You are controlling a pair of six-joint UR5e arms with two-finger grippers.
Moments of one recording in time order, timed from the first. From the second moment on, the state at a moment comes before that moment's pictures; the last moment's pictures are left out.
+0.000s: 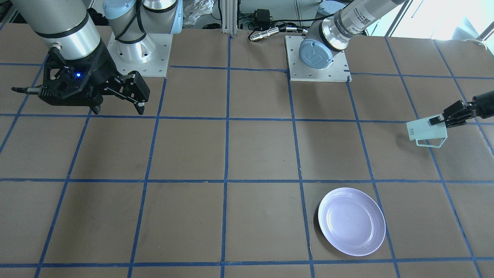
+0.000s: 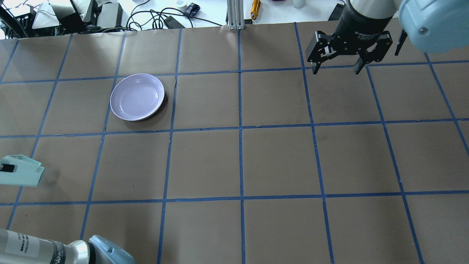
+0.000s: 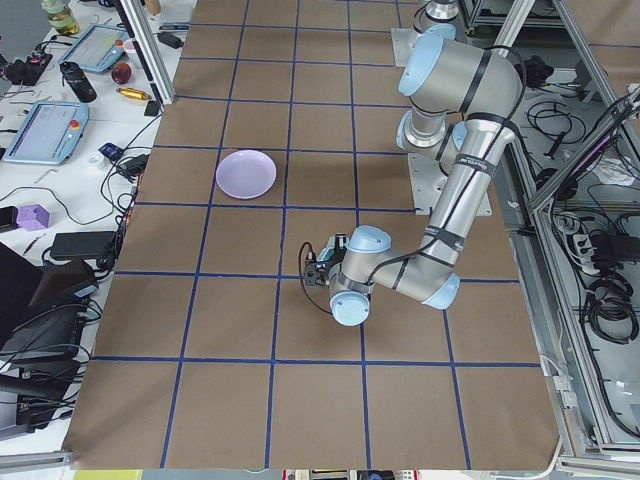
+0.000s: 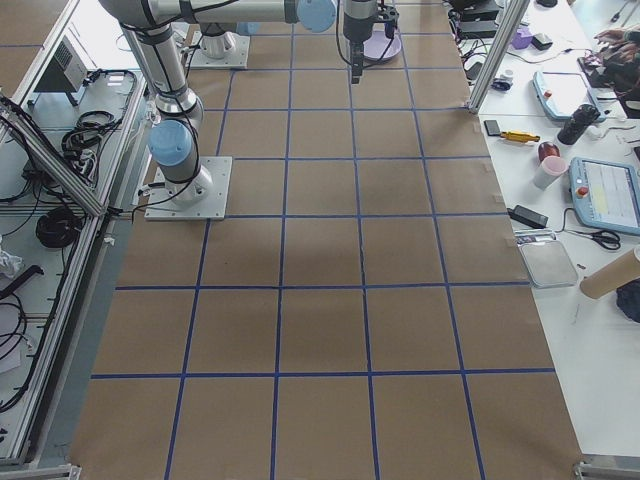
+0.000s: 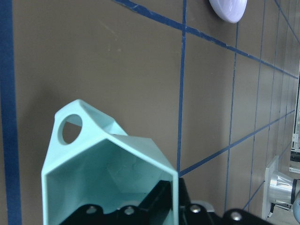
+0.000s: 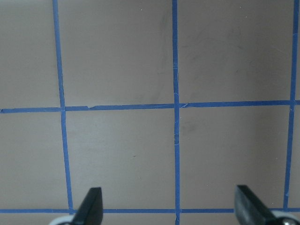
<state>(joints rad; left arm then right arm) -0.47 -2.05 -1.54 -1.90 1.21 1.23 1.58 -1.51 1.50 -1.60 -1.52 0.04</state>
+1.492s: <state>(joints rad) -0.99 -1.79 -1.51 -1.57 1.43 0.91 1.58 -1.51 1.50 -1.60 -1.52 0.04</state>
